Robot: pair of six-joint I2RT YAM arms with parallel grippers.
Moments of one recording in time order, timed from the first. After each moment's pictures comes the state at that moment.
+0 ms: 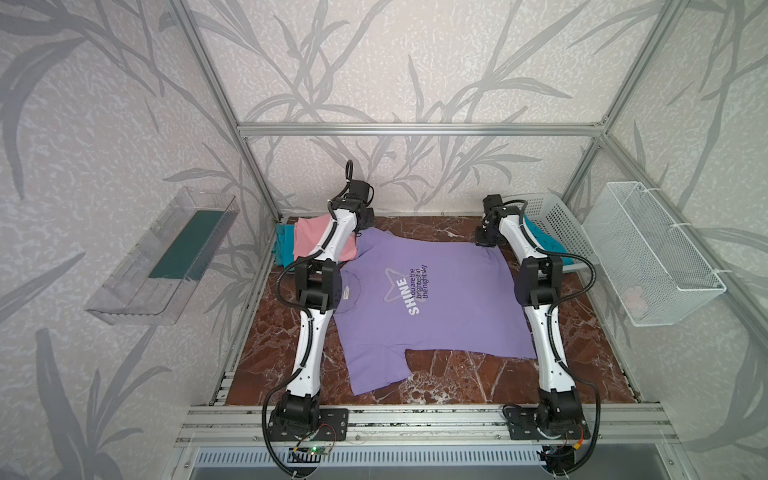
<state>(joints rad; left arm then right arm) -0.18 2.42 2.41 -0.89 -0.11 -0.32 0.10 2.63 2.45 -1.02 0.05 0.19</state>
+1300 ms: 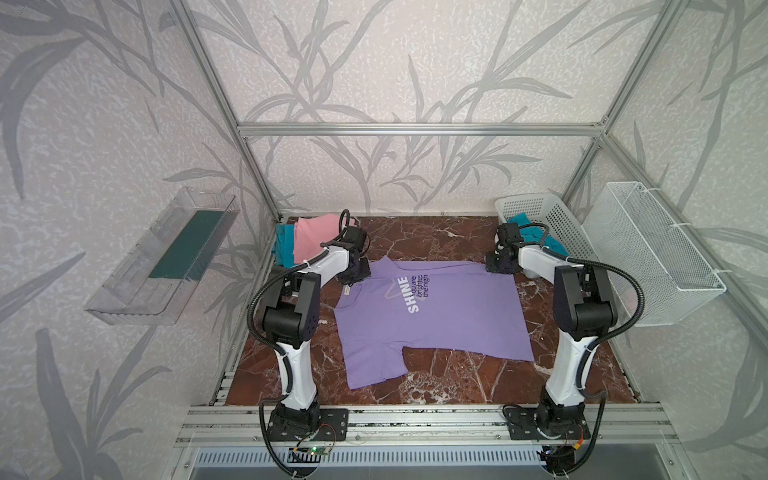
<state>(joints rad) -0.22 1.97 1.36 -0.65 -0.08 -0.49 0.10 2.00 1.36 -0.45 0.04 0.25</state>
